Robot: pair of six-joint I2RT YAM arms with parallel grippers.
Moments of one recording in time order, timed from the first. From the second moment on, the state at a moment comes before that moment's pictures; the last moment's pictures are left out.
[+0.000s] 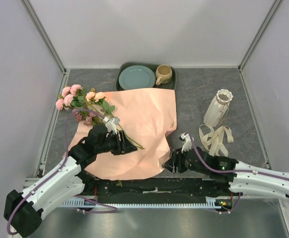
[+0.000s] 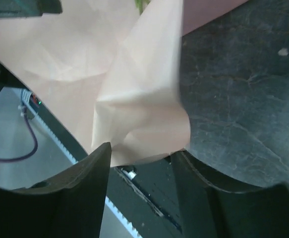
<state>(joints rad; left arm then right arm) -0.61 0.73 0.45 -0.30 0.37 -0.77 1.21 0.70 0.39 -0.26 0.19 0.86</state>
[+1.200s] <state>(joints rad) -0.61 0.52 0.54 -0.60 0.11 -0.80 1.13 1.28 0.45 0.06 0.30 0.85</state>
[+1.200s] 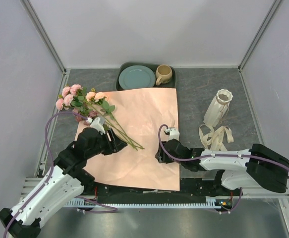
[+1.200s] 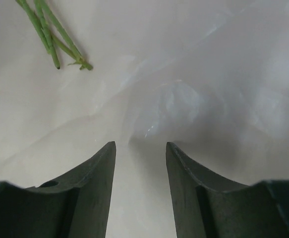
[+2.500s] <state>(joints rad) -0.12 1.65 1.03 -0.40 0.10 -0.84 0.80 1.85 1.04 0.52 -0.05 0.29</state>
